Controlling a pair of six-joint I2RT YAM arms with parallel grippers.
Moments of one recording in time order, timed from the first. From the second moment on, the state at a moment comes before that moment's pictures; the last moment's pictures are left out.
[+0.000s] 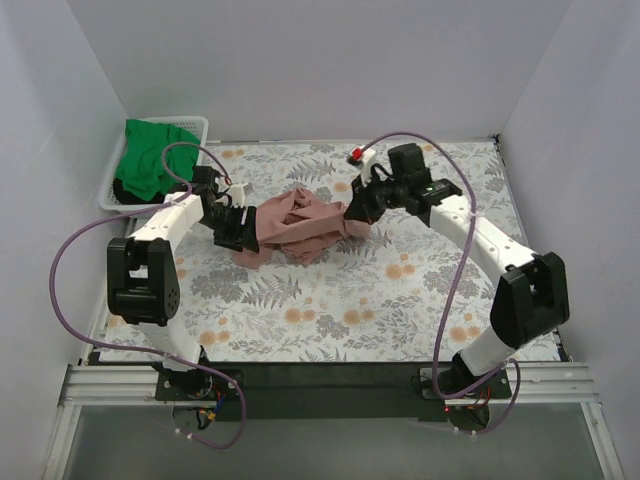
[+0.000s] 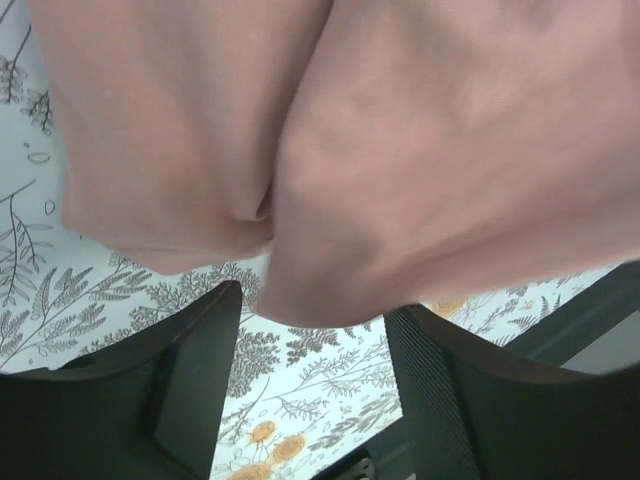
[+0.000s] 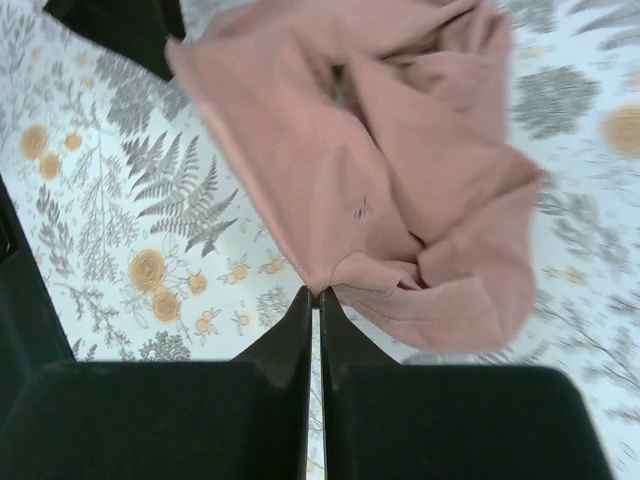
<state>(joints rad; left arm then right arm) -0.08 1.73 1.26 -0.83 0.48 0.12 0.51 1.60 1.32 -0.42 -0.61 -0.15</state>
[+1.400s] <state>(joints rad) -0.04 1.79 1.24 -0.68 0.36 0.10 0.07 1.33 1.26 -0.49 -0.56 -0.14</state>
